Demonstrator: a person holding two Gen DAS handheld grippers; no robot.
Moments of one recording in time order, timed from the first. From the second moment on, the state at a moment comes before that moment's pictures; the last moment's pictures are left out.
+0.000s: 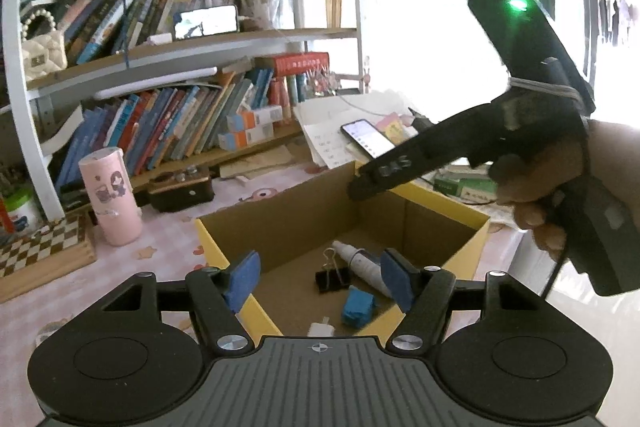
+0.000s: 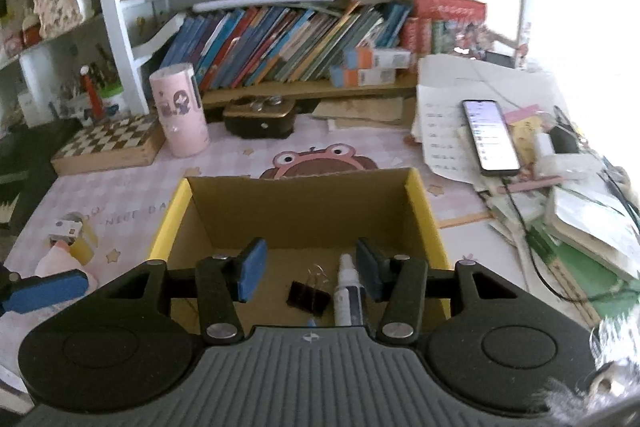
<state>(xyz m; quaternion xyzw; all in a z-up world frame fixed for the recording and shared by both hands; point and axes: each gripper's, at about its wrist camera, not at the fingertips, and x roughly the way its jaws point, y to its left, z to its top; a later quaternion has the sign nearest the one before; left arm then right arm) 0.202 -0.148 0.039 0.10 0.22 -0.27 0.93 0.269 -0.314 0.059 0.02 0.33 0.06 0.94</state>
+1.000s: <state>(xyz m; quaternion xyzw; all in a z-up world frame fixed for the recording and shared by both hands) 0.060 -0.076 0.011 0.08 0.24 -0.25 0.93 0.042 -0.280 0.013 0.08 0.31 -0.05 0.95</state>
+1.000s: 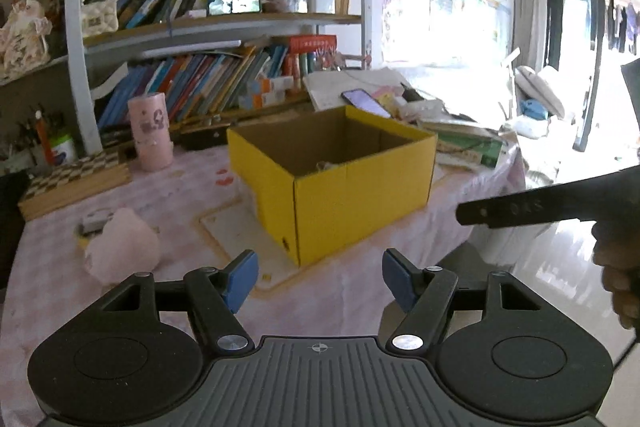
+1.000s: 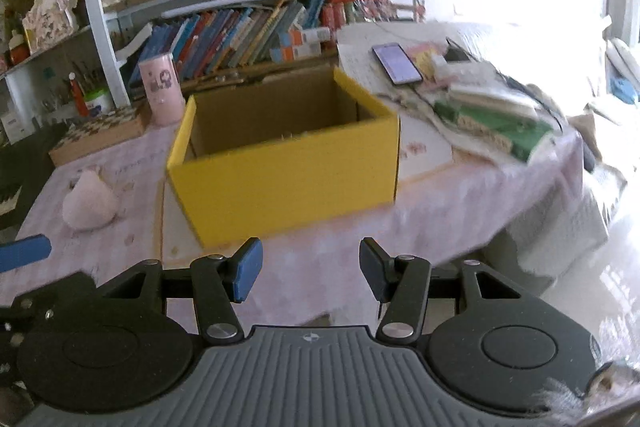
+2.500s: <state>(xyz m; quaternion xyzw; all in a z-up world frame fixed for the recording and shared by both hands) 0.020 0.023 -0.011 0.04 0.29 -0.11 0.95 0.008 -0.139 -0.021 0.00 0.34 0.11 0.93</state>
